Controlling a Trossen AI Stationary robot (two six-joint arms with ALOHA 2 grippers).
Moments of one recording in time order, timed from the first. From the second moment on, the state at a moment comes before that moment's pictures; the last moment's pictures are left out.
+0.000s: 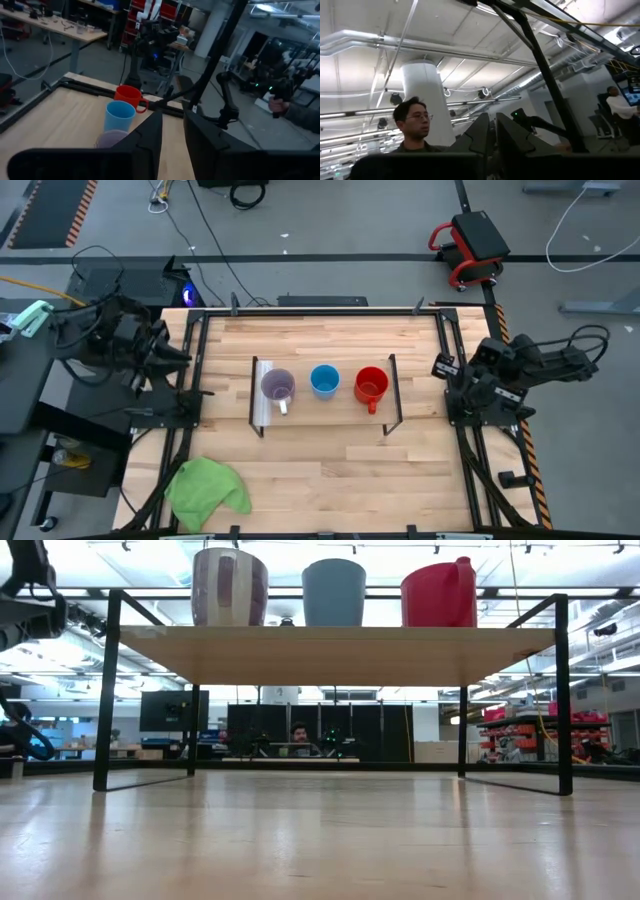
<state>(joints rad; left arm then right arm) -1.21 0.54 1.26 -0.87 -1.15 -0.50 0.16 0.49 0.48 0.70 -0.46 0.68</state>
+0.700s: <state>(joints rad) -1.21 0.56 1.25 -0.47 0.00 0.05 0.16 0.49 0.48 0.70 -0.43 0.68</state>
